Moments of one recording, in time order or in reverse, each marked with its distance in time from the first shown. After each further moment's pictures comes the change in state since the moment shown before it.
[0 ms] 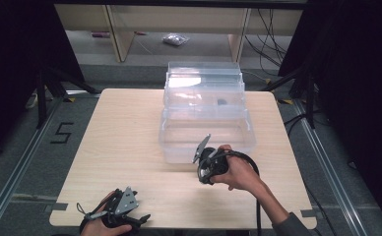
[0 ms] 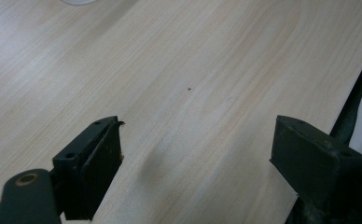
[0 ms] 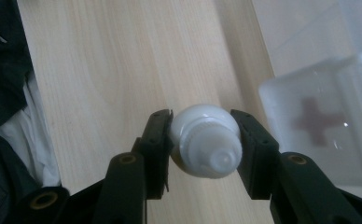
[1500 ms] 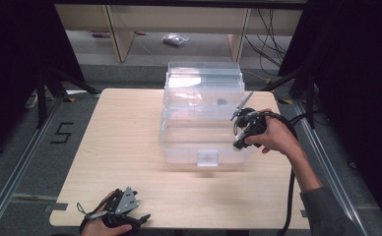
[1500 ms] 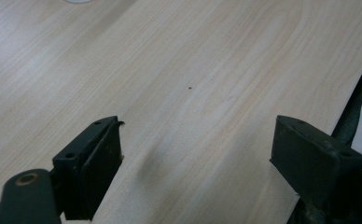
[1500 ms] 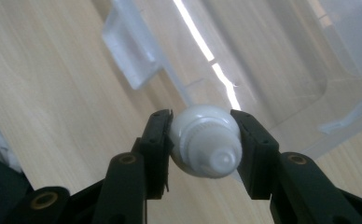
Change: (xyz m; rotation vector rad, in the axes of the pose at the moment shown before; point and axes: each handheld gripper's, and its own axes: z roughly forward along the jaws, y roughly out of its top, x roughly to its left) left arm 0.001 0.000 0.001 0.010 0.007 0.003; right arm -0.093 -0.041 -0.088 0.022 -0.102 0.220
